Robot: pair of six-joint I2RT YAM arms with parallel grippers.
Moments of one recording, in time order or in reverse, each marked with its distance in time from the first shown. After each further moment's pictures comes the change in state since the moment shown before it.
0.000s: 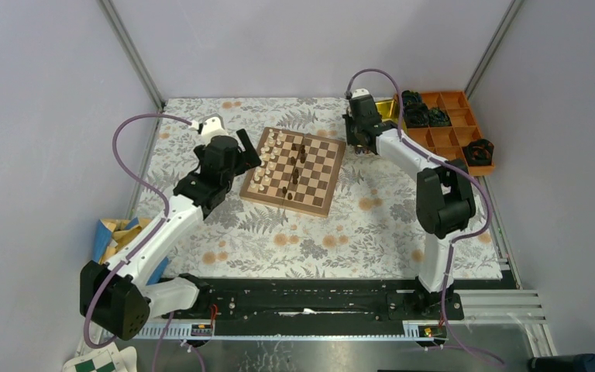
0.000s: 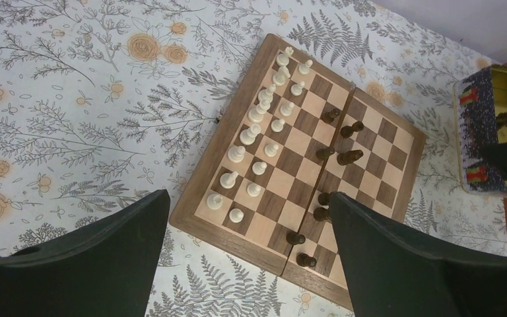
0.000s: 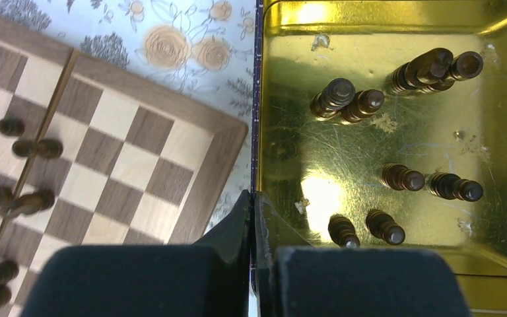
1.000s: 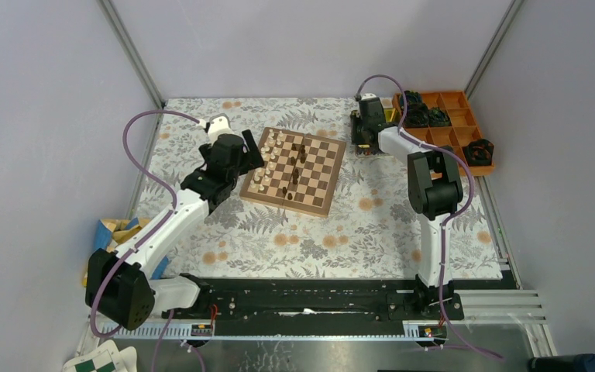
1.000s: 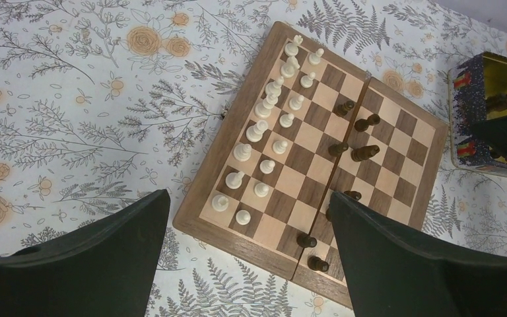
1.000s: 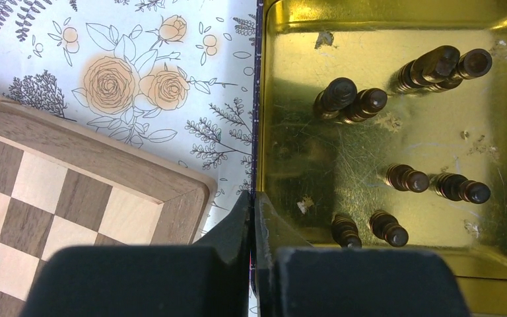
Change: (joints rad) left arm 0.000 0.061 0.007 0.016 -0.001 0.027; right arm -0.100 0.192 0.058 0.111 -0.120 0.053
